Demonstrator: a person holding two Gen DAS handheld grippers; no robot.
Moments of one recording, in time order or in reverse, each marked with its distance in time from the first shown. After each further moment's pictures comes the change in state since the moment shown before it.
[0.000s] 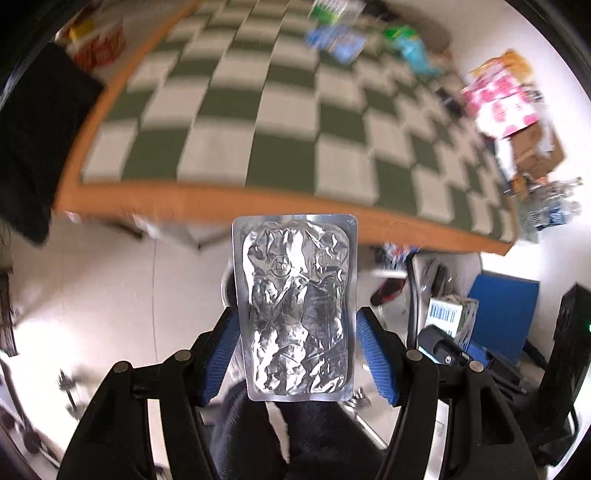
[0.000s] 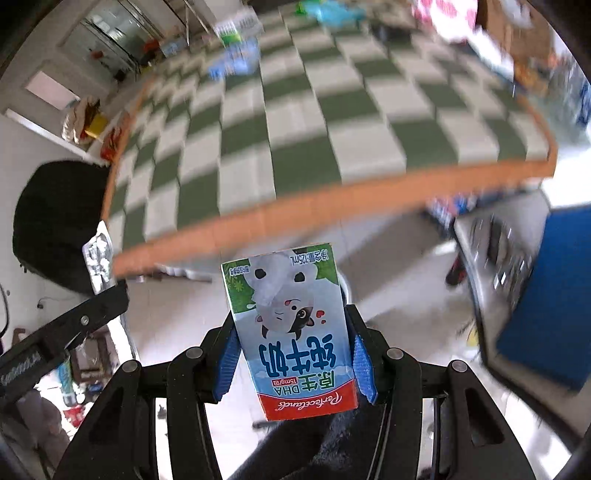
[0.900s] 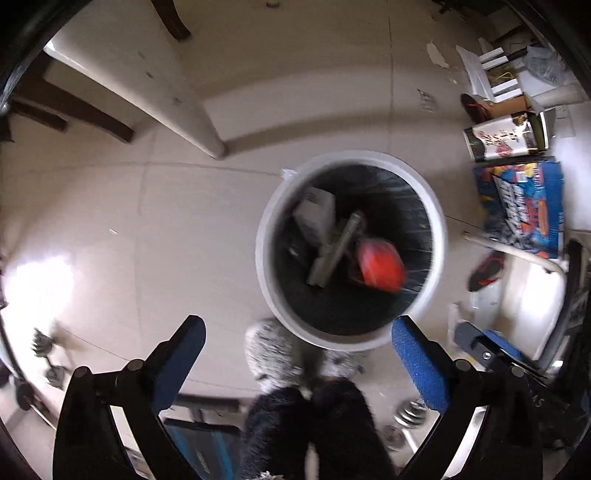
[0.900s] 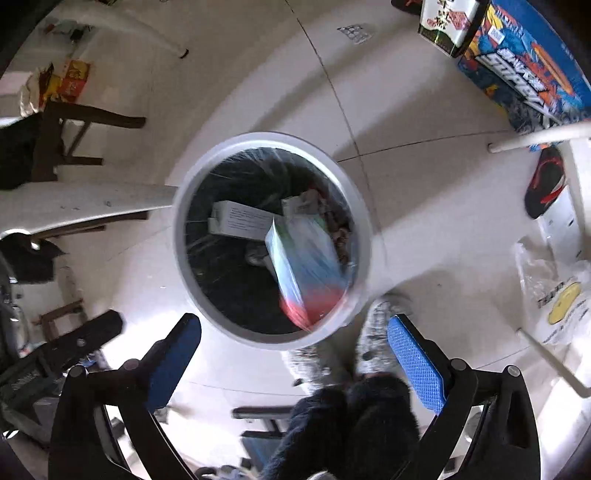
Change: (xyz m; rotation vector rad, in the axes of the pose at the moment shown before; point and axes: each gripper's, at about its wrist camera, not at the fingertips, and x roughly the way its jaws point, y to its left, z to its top) left arm 0.358 0.130 -0.031 -0.124 0.204 0.182; right arm 0.450 -0.105 -0.059 0.053 0.318 0.024
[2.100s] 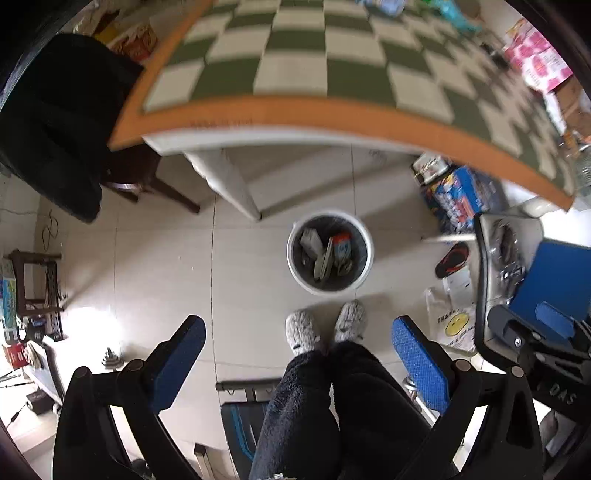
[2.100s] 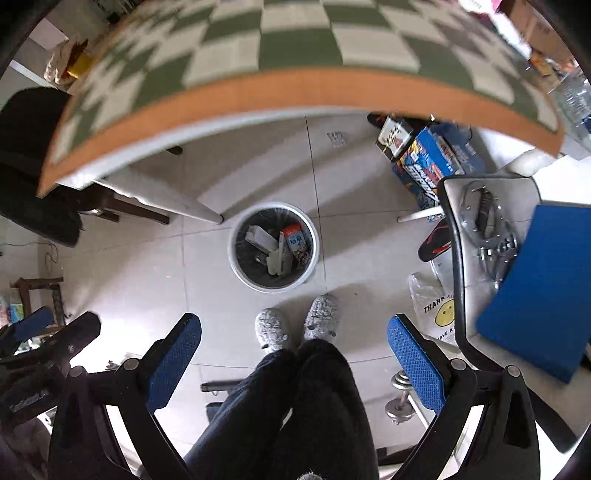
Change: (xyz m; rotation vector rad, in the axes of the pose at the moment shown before) left arm -0.356 -0.031 -0.127 0.131 -0.245 0.061; right arm -0.383 0.108 -0.140 -0.151 -0.215 -0.198
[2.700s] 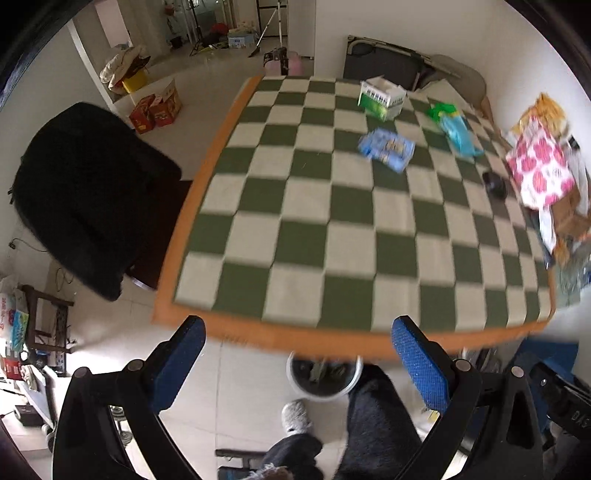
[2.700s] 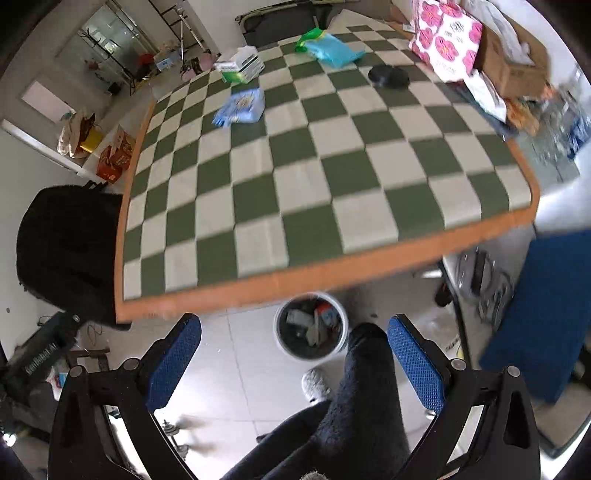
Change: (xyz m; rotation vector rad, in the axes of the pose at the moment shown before) left arm -0.103 -0.003 0.173 -0.072 -0.270 0.023; right arm -0.138 -0.015 0.137 0.153 -0.186 0.115
